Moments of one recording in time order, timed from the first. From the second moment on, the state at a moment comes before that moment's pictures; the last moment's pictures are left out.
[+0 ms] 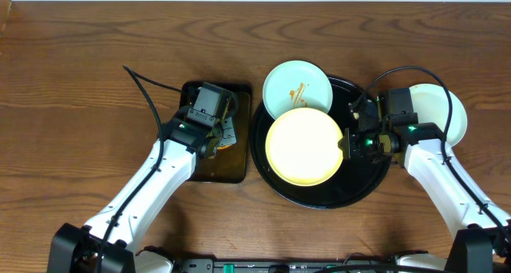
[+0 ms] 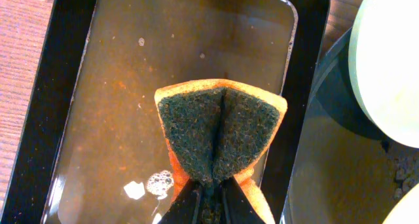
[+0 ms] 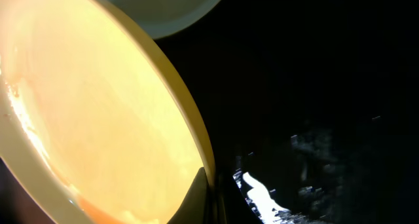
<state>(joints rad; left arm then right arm) -0.40 1.44 0.95 -0.62 -0.11 -0.56 0.13 1.46 0.86 -0.62 -0.38 0.13</state>
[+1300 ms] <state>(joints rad) -0.40 1.44 0.95 -0.61 -0.11 -0.56 0.47 1.24 0.94 -0.44 0.84 -0.15</state>
